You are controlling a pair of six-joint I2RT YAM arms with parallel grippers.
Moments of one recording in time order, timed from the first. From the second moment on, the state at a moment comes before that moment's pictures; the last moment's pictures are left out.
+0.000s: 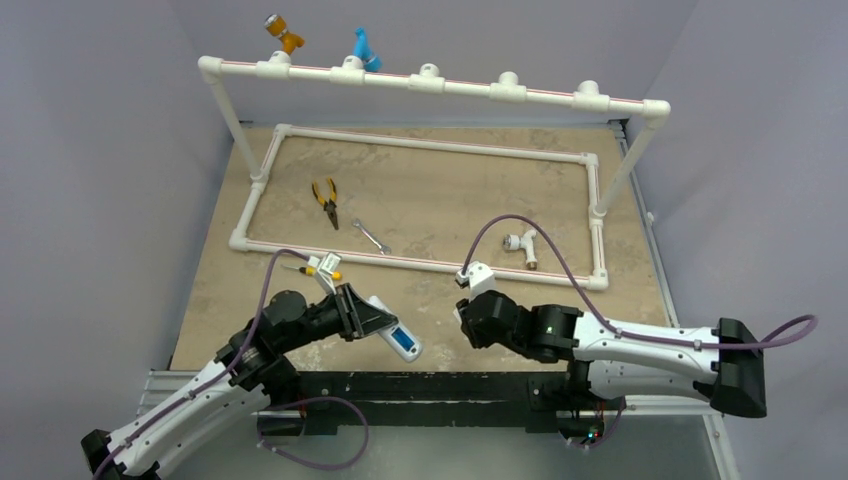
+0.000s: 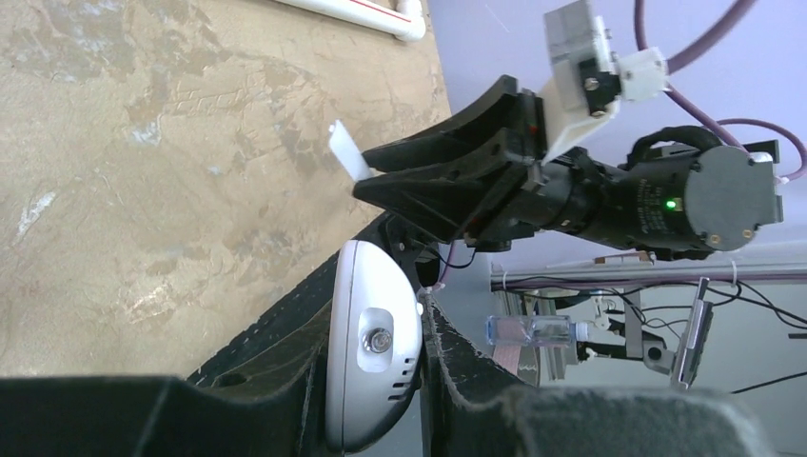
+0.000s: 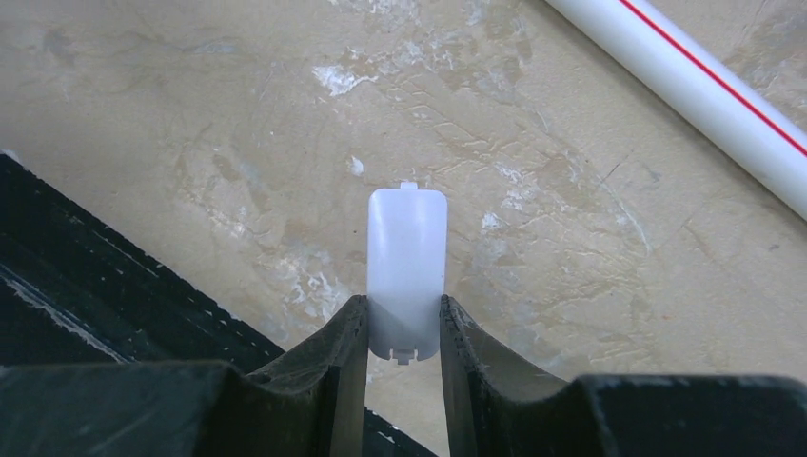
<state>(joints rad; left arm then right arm) -0.82 0.32 0.29 -0.20 0.25 -1.10 1.24 1.00 0.61 -0.48 0.40 0.56</state>
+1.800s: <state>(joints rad) -0.82 0.32 0.24 -0.17 0.13 -1.22 1.38 1.24 1.04 -0.50 0.17 0.36</state>
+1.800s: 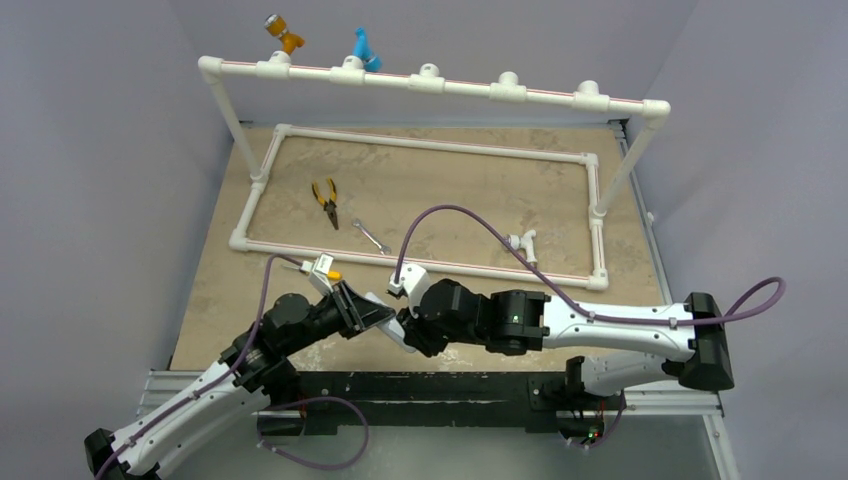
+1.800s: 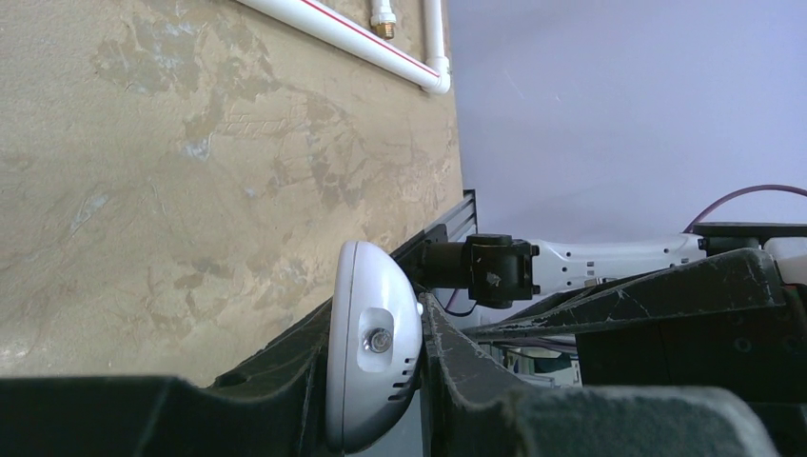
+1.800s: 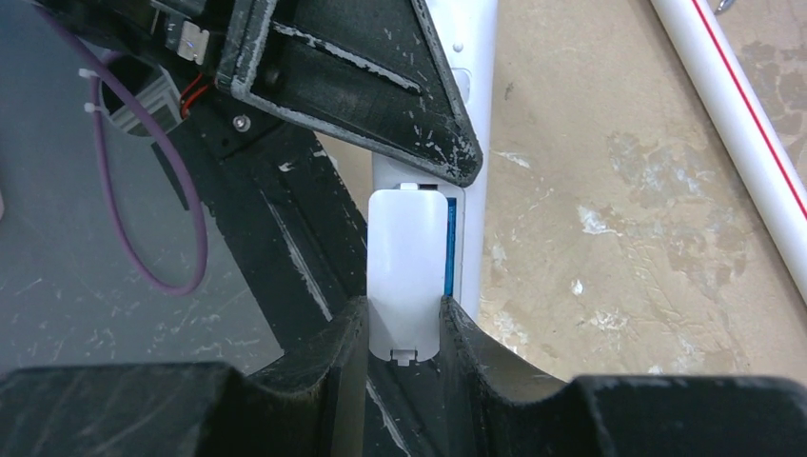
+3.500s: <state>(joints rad) -0.82 0.31 0.24 -0.20 0.12 -1.25 1.43 1.32 1.09 -0.58 0.27 0.35</state>
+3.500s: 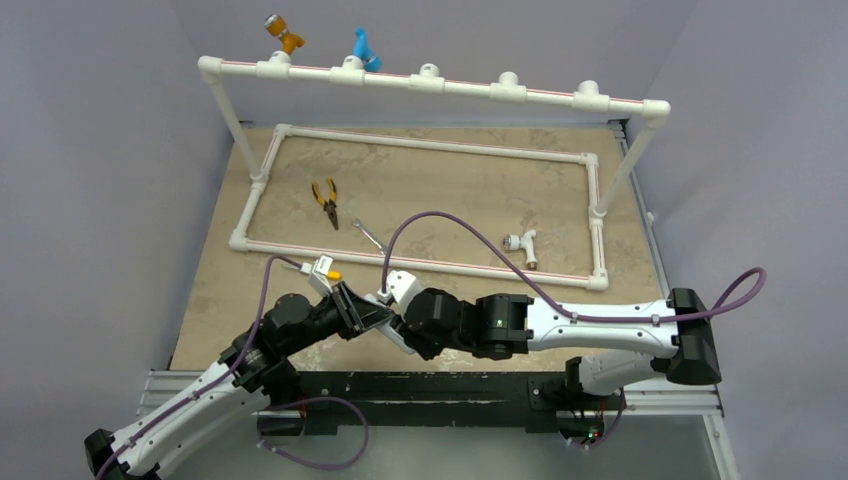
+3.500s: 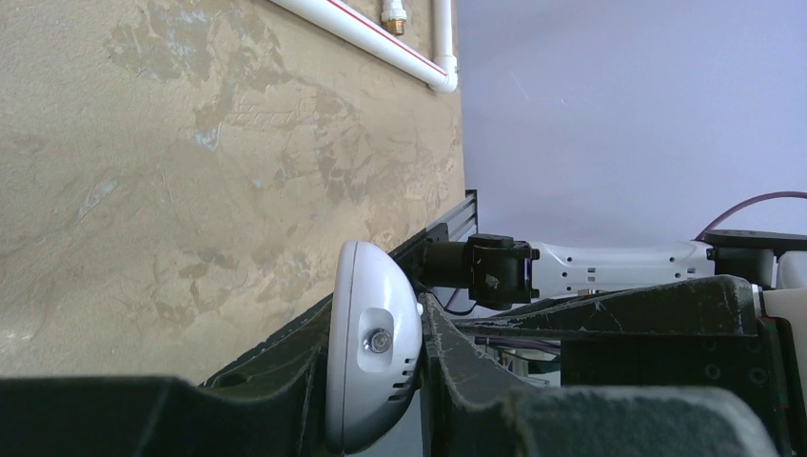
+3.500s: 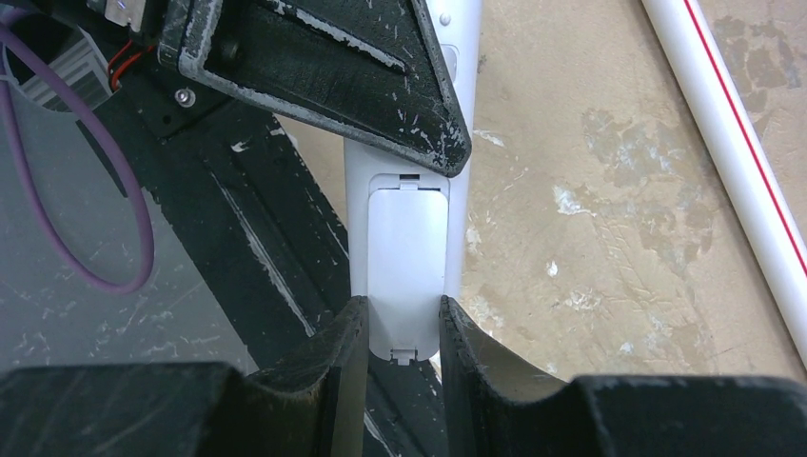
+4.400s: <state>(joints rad) -0.82 0.32 0.24 -0.19 0.13 -1.25 1.43 1.34 1.10 -0.57 0.28 0.34</state>
